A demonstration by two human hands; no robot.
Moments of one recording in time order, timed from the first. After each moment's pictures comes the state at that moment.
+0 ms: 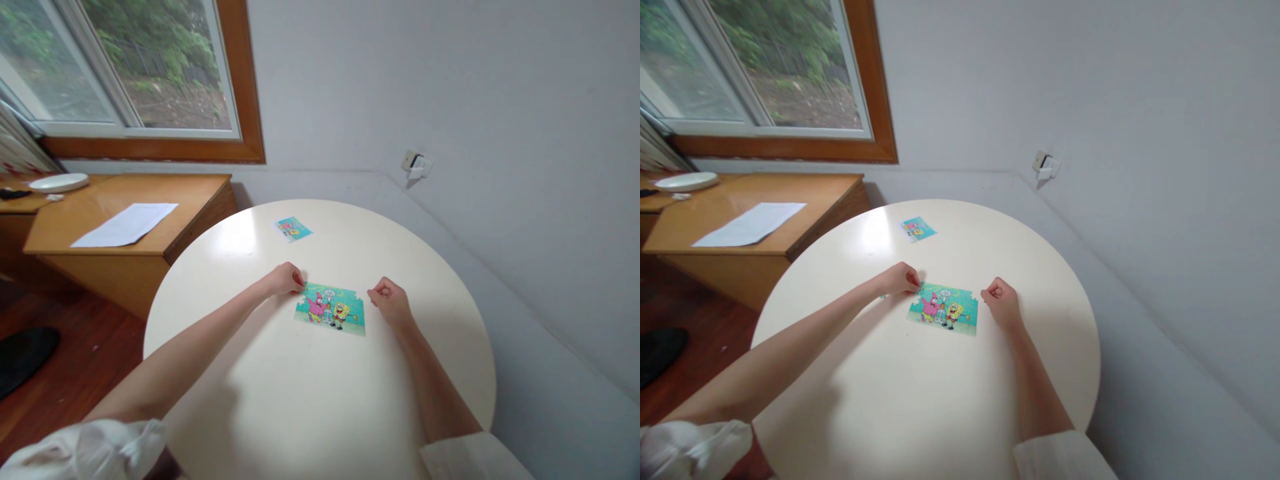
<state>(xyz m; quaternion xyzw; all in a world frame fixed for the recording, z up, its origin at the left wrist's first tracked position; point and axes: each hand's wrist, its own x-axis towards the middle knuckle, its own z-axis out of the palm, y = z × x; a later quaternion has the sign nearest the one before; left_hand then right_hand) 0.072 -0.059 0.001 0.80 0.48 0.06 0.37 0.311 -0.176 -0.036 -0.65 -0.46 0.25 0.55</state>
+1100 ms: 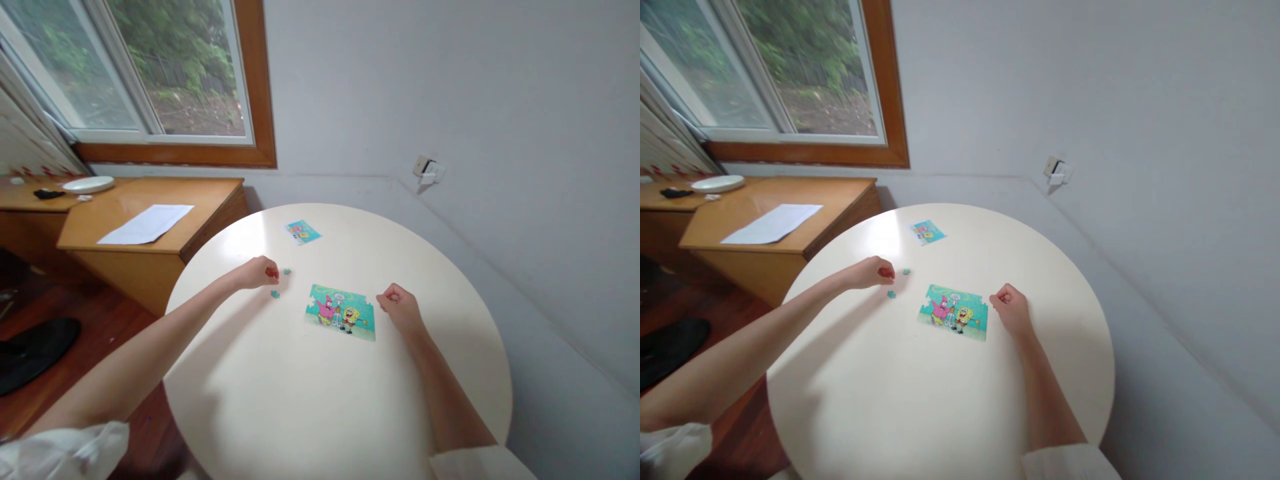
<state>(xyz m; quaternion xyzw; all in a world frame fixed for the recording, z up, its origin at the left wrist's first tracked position) -0.004 -0.049 0.035 0.84 0.48 0.02 0.24 0.310 -0.176 -0.033 -0.67 -0.44 0.27 0.53</state>
